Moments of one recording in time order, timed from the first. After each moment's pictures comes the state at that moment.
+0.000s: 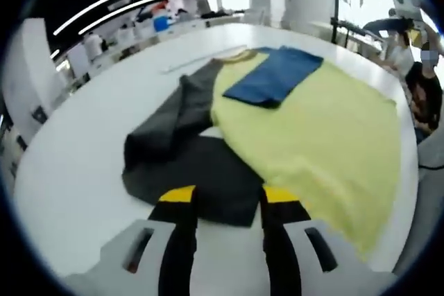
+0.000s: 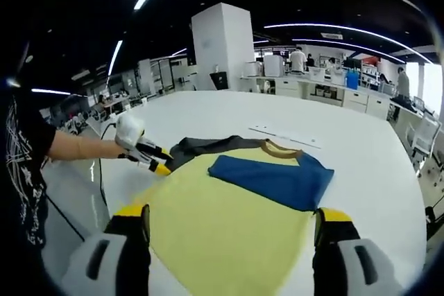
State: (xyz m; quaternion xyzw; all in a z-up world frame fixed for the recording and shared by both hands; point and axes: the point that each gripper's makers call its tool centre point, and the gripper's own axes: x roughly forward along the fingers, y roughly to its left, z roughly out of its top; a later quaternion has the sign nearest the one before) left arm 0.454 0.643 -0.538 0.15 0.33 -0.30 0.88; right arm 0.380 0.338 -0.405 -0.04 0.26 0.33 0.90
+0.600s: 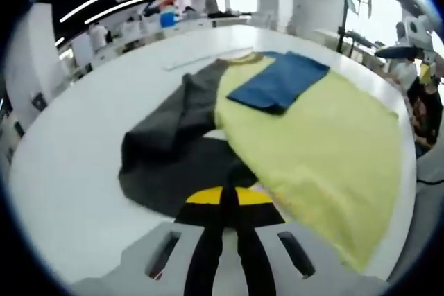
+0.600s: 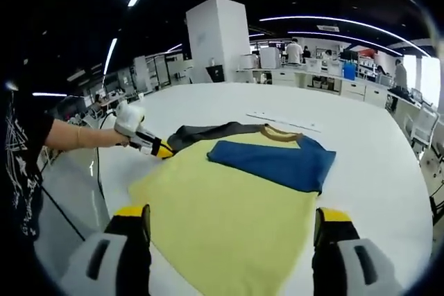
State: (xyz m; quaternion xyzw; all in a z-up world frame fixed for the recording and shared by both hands) left arm 0.460 0.641 -0.537 0.14 0.34 -0.29 0.89; right arm 0.370 0.335 -0.435 -0.03 0.28 0.32 0.90
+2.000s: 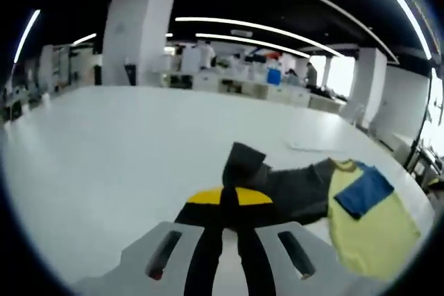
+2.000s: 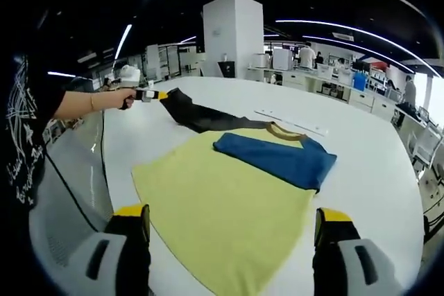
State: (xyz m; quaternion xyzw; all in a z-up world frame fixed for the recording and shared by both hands) left arm 0.520 0.806 -0.437 -0.07 0.19 -0.02 0.98; right arm 0.346 0.324 -0.435 -0.08 0.28 0.34 0.89
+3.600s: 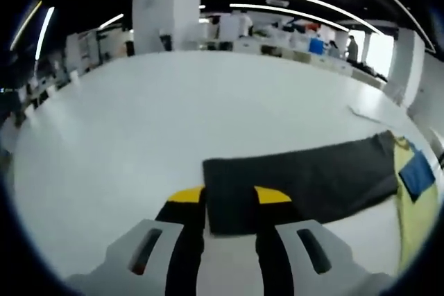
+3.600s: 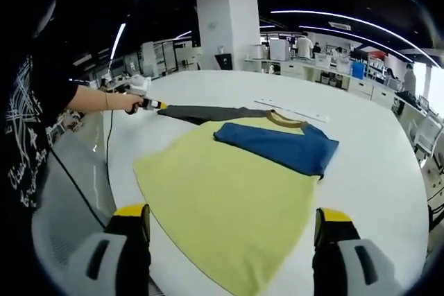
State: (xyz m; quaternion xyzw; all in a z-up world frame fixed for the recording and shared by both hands) left arm 0.522 0.884 -0.519 -0.05 0.29 0.10 0.95; right arm 0.338 0.329 -0.449 -0.06 0.31 0.34 0.89
